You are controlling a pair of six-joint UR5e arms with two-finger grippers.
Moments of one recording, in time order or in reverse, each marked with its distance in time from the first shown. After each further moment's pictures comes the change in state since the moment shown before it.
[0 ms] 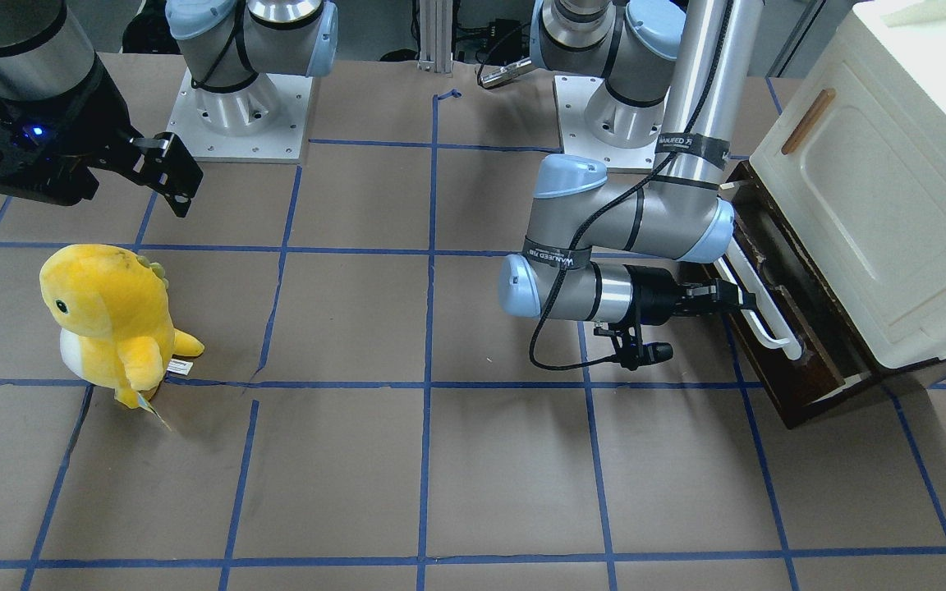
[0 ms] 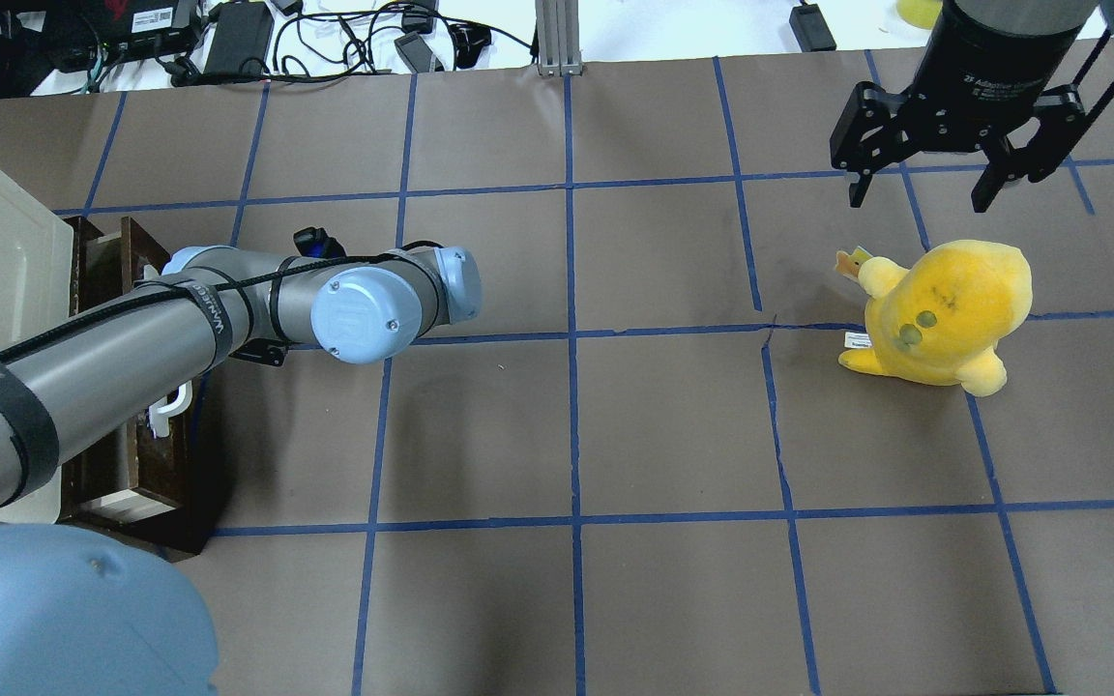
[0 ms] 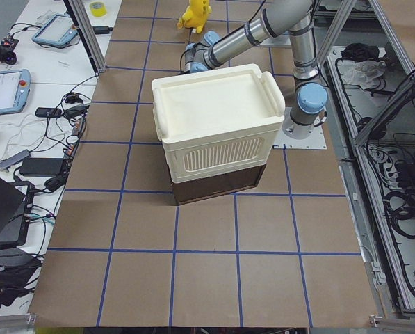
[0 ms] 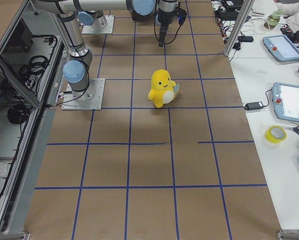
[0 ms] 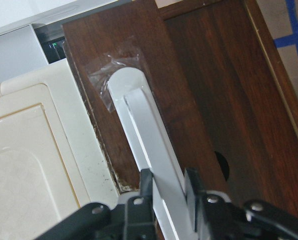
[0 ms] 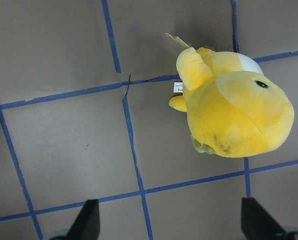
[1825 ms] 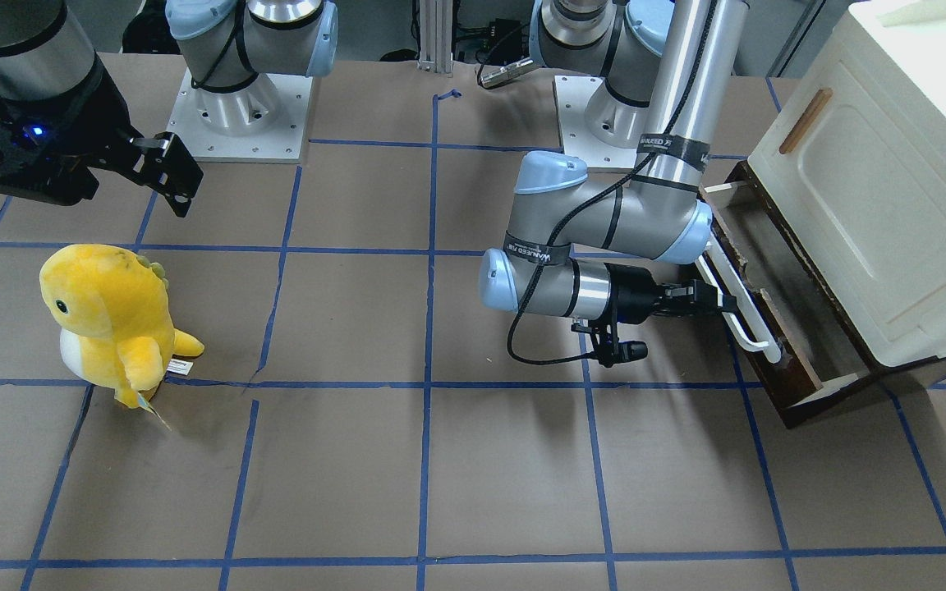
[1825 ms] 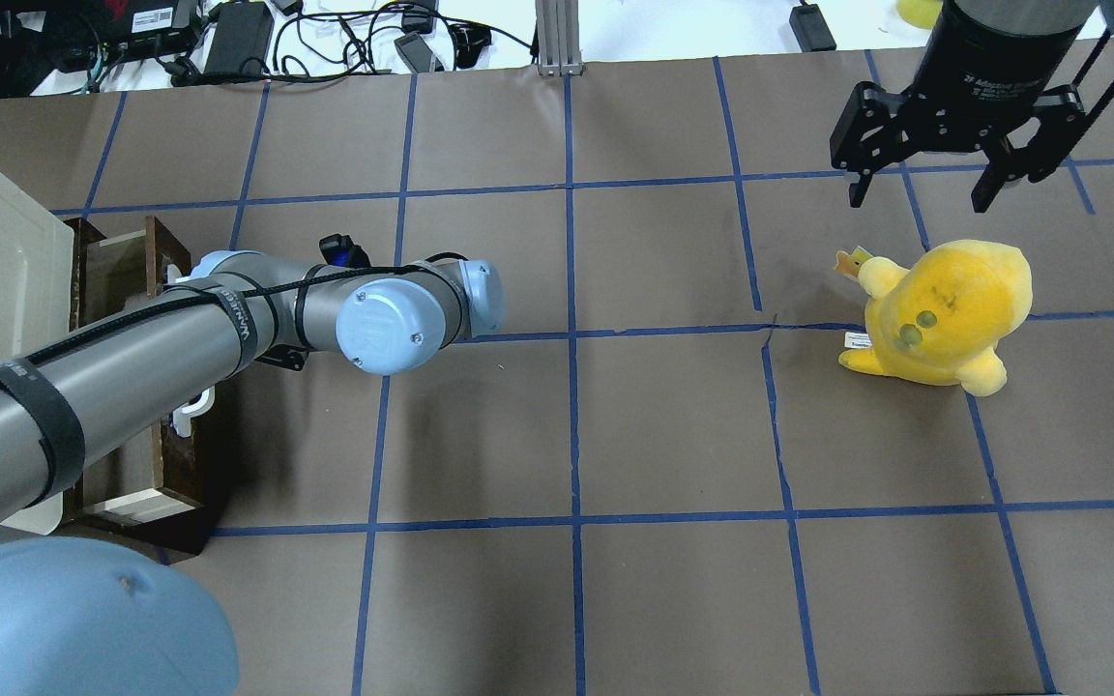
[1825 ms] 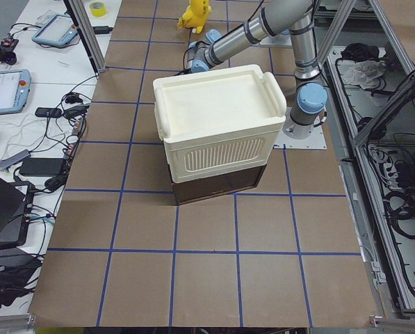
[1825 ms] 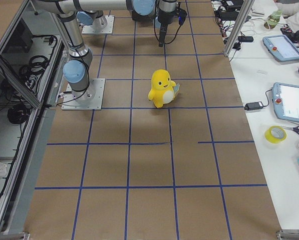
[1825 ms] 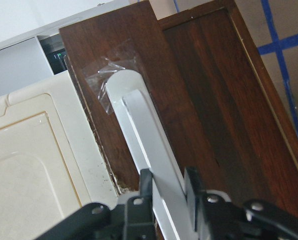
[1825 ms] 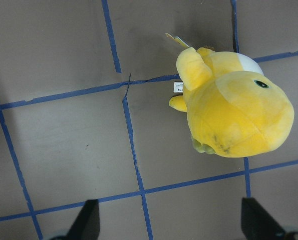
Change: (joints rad) left arm -0.050 -0.010 -0.001 -0.001 -0.001 0.001; right arm 0.000 0.000 0.000 0.000 0.000 0.000
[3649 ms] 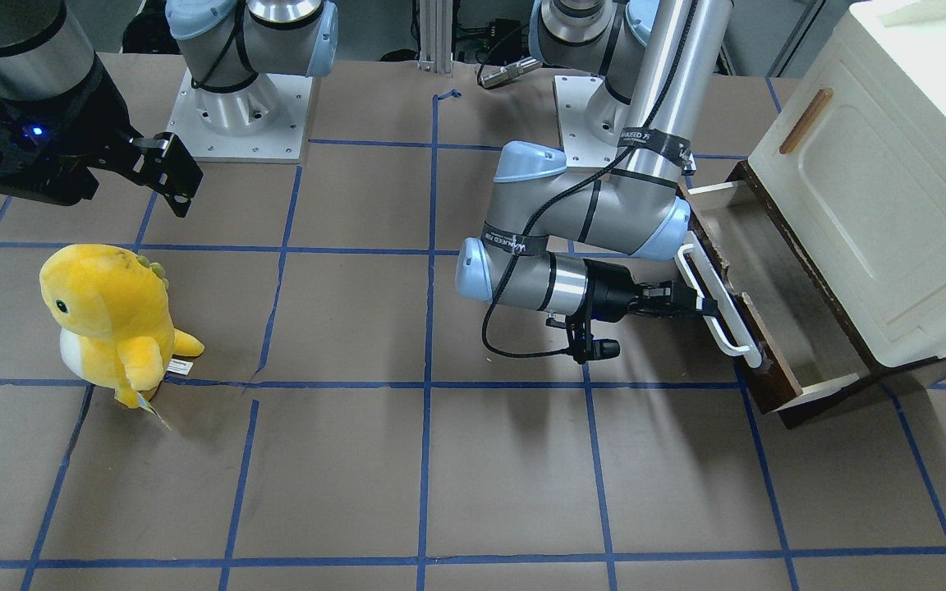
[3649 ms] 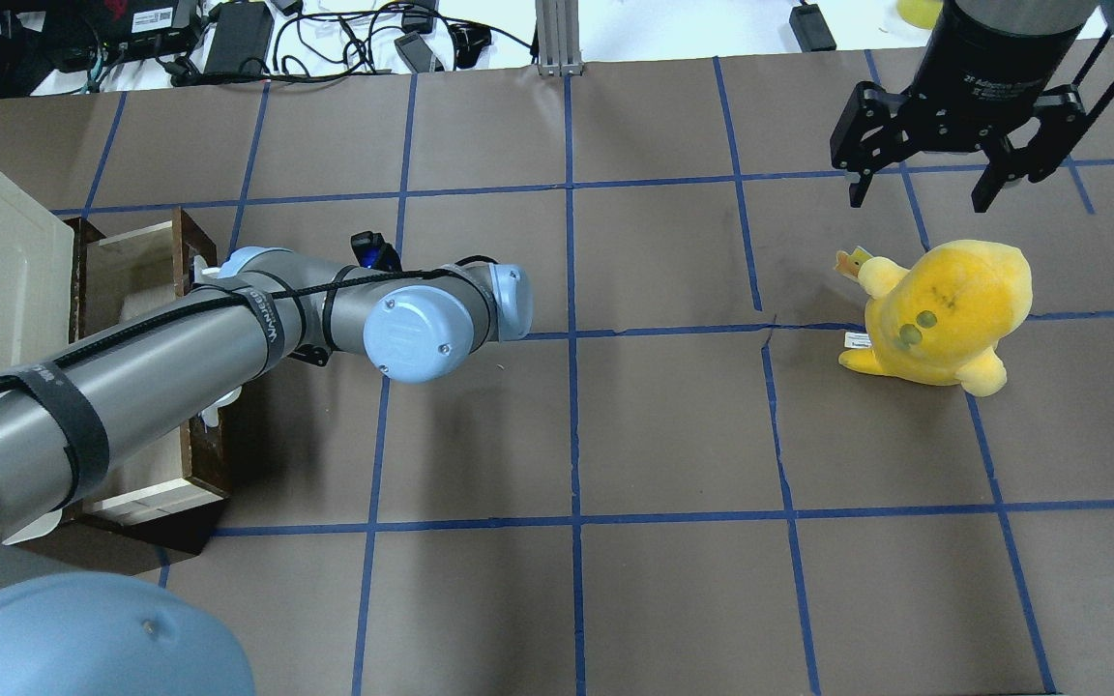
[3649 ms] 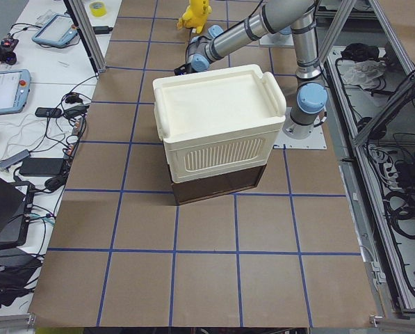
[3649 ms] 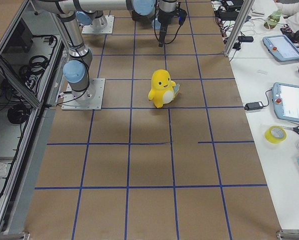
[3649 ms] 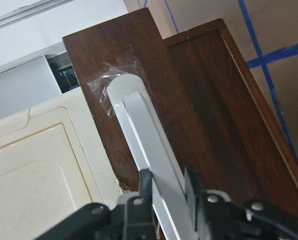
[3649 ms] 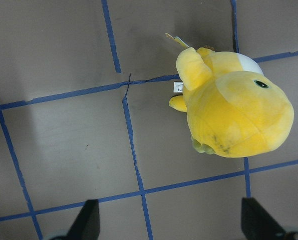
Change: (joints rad) left arm -0.053 0.000 0.018 0.013 0.000 0.050; right arm 0.000 0.000 0.000 0.000 0.000 0.000
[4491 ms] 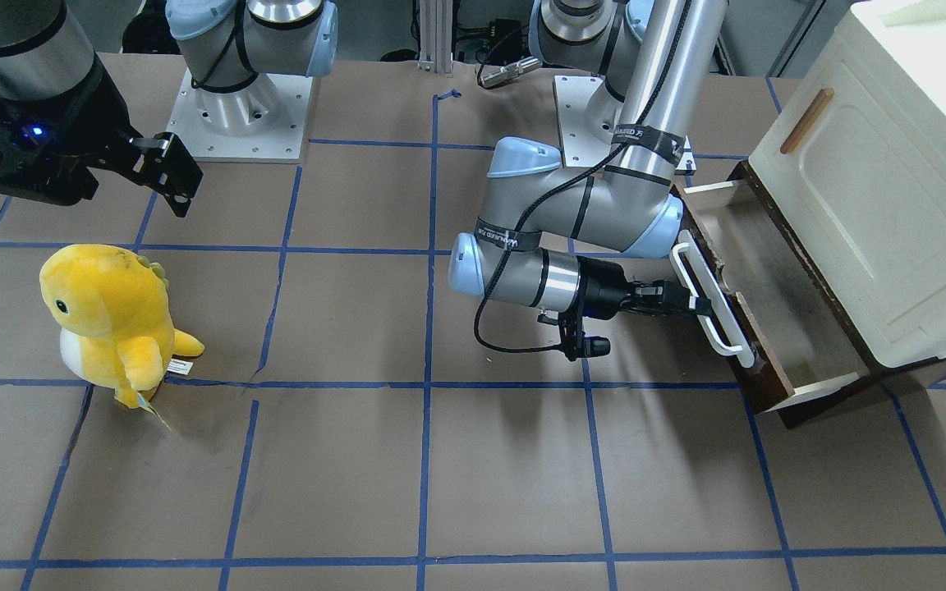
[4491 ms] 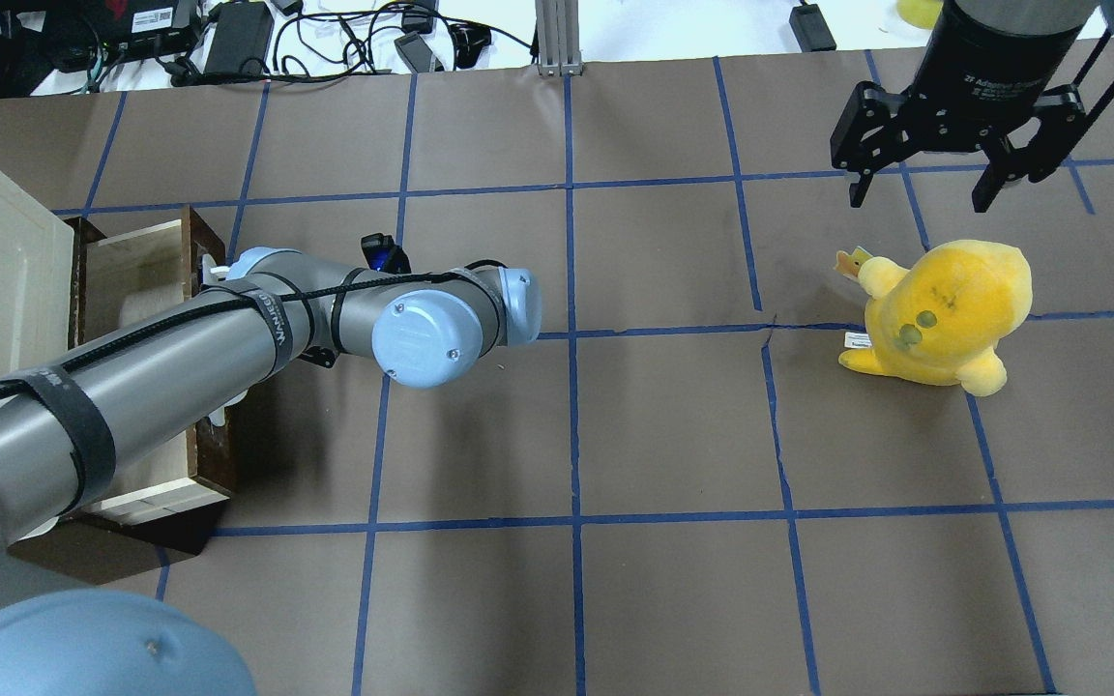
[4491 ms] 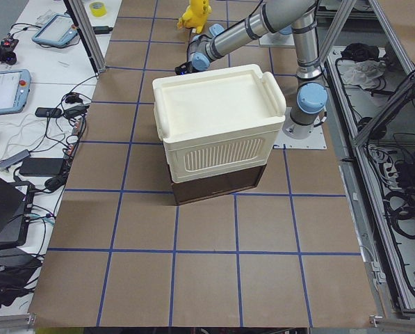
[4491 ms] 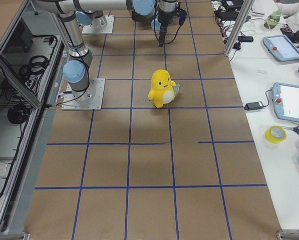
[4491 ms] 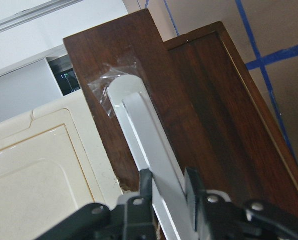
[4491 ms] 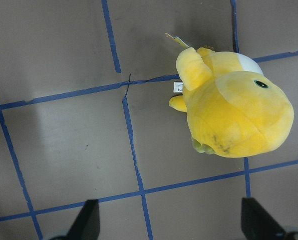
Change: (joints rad) left arm -0.022 0.006 0.001 -0.003 0.001 0.035; right arm 0.000 0.000 0.000 0.000 0.000 0.000
